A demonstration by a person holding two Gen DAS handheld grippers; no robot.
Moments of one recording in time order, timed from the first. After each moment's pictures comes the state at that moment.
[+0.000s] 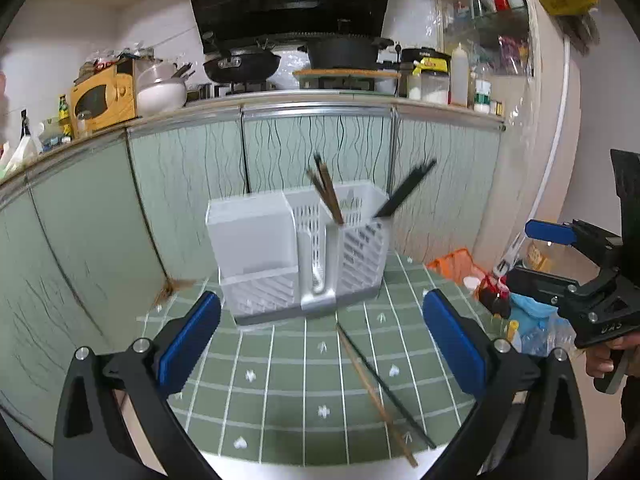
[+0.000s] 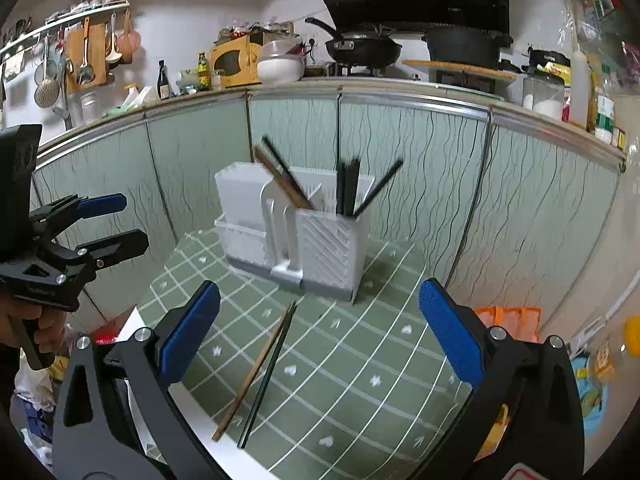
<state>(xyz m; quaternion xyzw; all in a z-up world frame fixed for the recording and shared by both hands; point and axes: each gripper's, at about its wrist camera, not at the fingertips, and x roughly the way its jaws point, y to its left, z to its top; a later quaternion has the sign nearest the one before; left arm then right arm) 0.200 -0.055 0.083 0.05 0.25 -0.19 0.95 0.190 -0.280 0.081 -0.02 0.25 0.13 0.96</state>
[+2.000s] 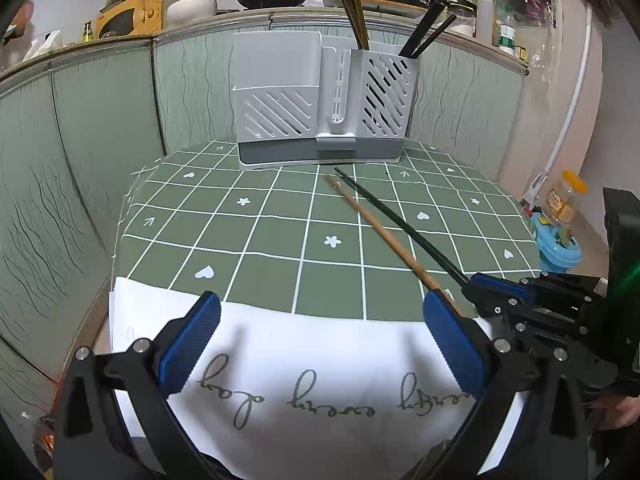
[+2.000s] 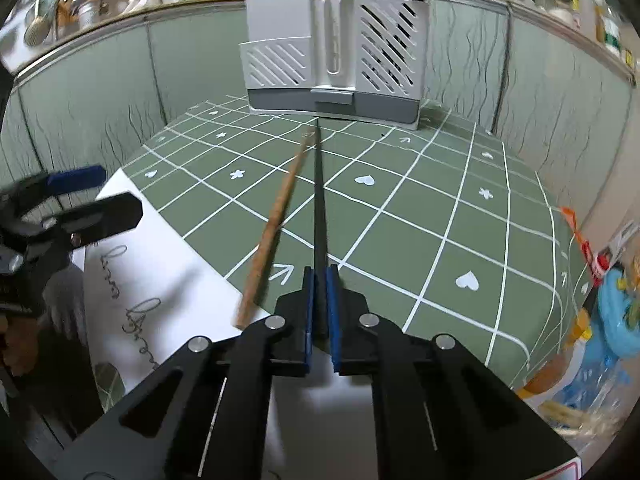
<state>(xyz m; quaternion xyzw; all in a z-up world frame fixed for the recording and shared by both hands) 0.144 -0.031 -0.075 0.03 0.33 -0.15 0.93 0.152 -0.211 -0.118 -0.01 0.35 0.11 0.93</state>
